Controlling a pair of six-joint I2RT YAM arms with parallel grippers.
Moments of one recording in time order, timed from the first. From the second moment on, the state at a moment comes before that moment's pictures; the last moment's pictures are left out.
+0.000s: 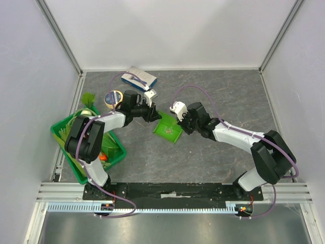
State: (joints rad) left arm -0.34 1.77 0.95 0.21 0.73 0.13; right arm 0.65 1.53 0.87 -0.06 -0.12 -0.27
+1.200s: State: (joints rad) left arm -0.49 1.65 0.85 0.24 0.44 0.18; right arm 0.51 1.55 0.97 -0.23 -0.12 -0.14
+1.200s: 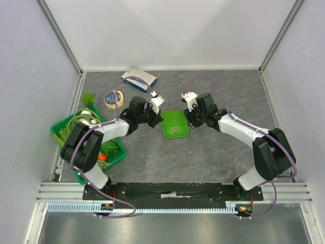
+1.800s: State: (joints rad) left arm -0.49 1.65 0.85 0.23 0.45 0.21; right arm 0.37 1.61 0.94 -0.02 -0.41 -0.23
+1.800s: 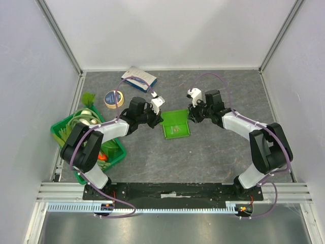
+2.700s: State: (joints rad) left arm -0.50 1.65 0.85 0.21 0.47 0.21; right arm 0.30 1.67 0.93 0.07 -0.53 -0.29
